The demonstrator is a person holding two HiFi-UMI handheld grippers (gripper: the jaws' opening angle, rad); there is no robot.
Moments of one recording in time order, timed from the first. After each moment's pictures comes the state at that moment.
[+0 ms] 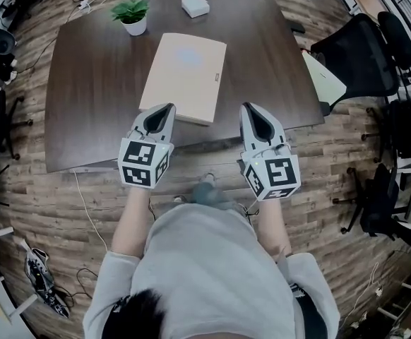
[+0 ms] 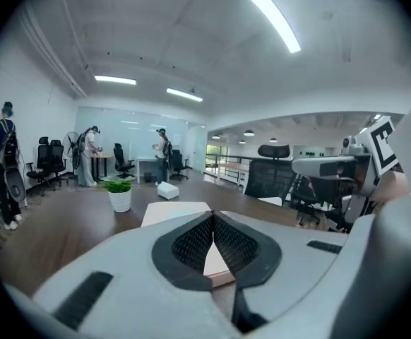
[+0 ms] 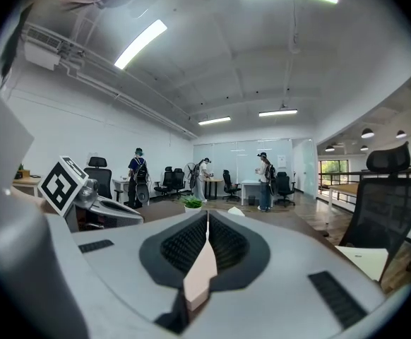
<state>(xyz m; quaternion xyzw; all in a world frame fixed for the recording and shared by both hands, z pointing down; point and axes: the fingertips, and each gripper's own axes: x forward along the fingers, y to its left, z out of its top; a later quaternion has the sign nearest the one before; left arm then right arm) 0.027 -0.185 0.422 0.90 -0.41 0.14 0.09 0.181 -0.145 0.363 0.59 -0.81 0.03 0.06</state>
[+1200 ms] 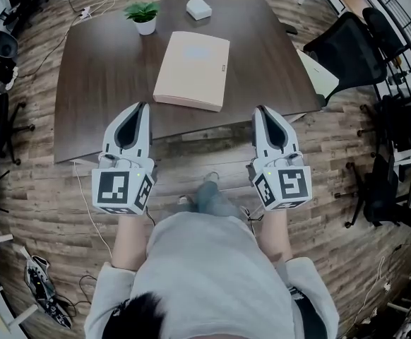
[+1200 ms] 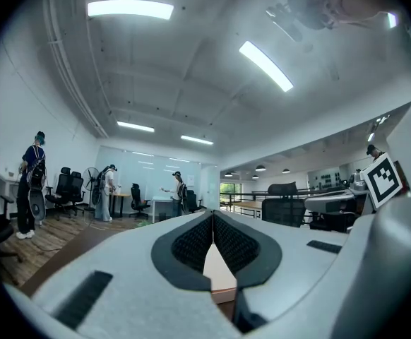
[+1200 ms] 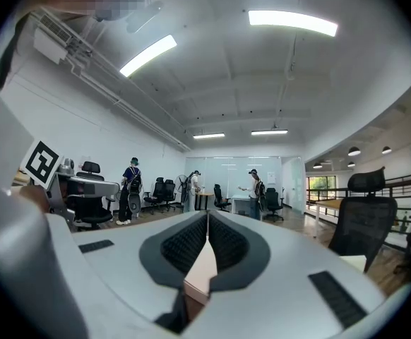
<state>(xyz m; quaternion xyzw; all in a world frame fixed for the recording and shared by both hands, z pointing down) -0.085 -0.082 0.300 0.88 -0.48 -0.01 0.00 0.138 -0.042 0.307 0.63 -0.78 -0.02 0.02</state>
